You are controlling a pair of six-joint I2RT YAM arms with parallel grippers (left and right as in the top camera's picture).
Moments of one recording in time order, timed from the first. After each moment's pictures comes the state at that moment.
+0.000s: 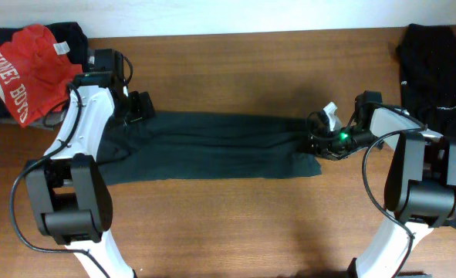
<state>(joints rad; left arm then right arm) 0.02 2.02 1.62 -0.93 -0.03 -0.30 -0.18 2.06 1.24 -0.81 -0.78 -0.21</state>
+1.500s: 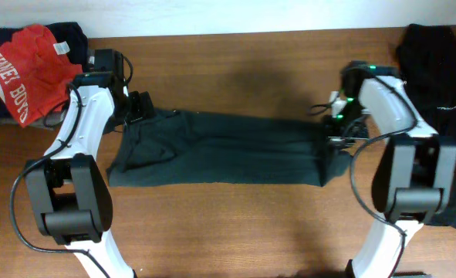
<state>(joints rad) 0.02 2.02 1.62 -0.93 -0.03 -0.30 -0.04 2.07 1.60 -1.29 -0.08 0.00</state>
